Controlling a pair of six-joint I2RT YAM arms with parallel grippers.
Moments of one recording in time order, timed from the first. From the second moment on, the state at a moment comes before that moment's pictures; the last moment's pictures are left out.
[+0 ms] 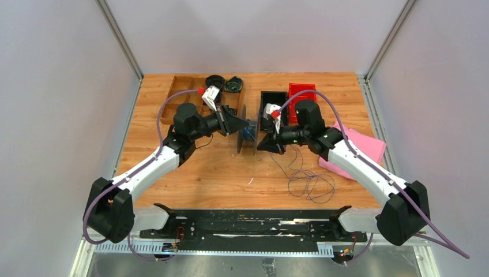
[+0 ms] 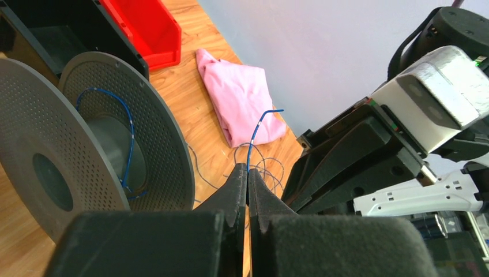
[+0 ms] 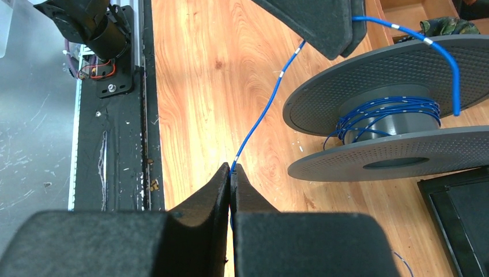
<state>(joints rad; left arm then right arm) -0.47 1.25 0.80 0.40 0.58 -0.71 0.57 1.26 1.01 -0.30 -0.84 -0.27</state>
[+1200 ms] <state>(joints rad) -0.42 1.25 0.78 0.59 0.56 -0.97 0.57 1.38 1.08 -0.09 -0.89 -0.11</state>
